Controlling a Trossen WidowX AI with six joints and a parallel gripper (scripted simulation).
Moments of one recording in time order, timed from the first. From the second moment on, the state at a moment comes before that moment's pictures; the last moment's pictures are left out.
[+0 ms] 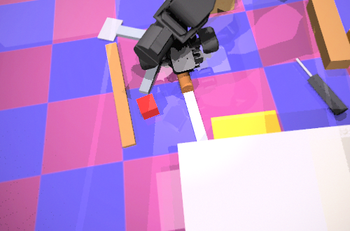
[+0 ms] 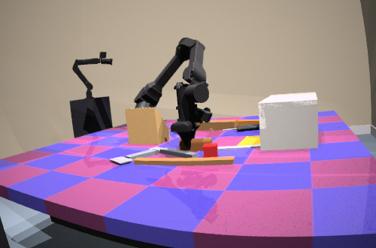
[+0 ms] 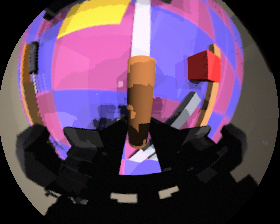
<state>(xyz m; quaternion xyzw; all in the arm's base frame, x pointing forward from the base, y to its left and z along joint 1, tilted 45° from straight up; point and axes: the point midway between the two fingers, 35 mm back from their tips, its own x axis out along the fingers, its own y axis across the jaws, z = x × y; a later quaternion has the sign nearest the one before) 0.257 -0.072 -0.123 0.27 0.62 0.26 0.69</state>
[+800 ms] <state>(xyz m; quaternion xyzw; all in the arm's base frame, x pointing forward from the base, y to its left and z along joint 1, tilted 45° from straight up) 0.289 -0.074 -0.120 0.27 0.62 0.26 0.69</state>
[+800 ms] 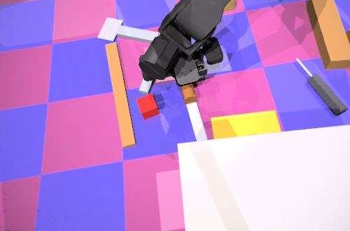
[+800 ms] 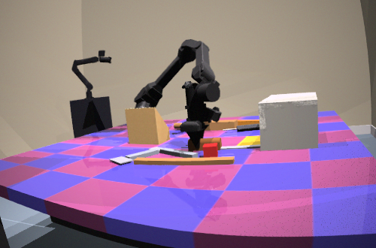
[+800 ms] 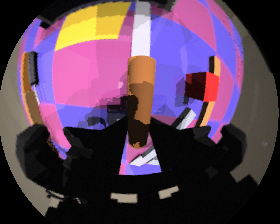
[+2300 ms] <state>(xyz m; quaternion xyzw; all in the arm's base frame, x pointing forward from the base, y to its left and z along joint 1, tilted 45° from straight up) 0.341 -0.077 -0.114 0.27 0.62 0.26 0.69</state>
